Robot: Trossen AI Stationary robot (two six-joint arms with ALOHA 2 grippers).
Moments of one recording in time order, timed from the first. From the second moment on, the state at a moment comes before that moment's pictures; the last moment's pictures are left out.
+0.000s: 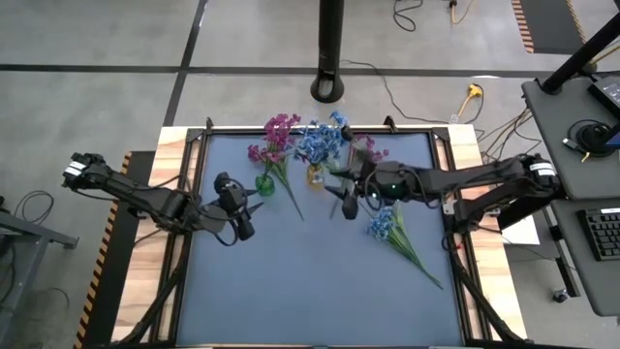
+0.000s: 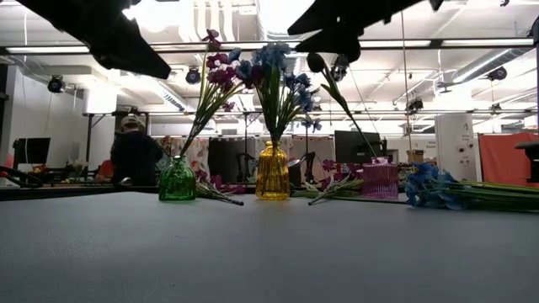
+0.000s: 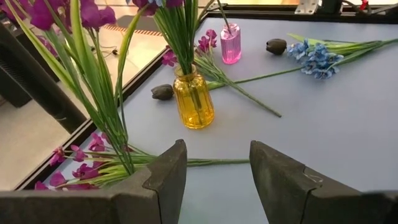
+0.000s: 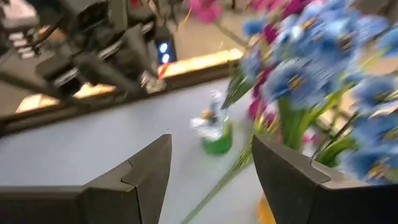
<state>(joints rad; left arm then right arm) -0.35 0.92 0.63 -0.35 -0.80 -0.35 0.00 1.32 0.94 0.07 0.26 0.19</state>
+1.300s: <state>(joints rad) -0.35 0.97 0.63 -0.31 -0.80 -0.16 -0.03 1.33 0.76 -0.97 0.25 1.10</state>
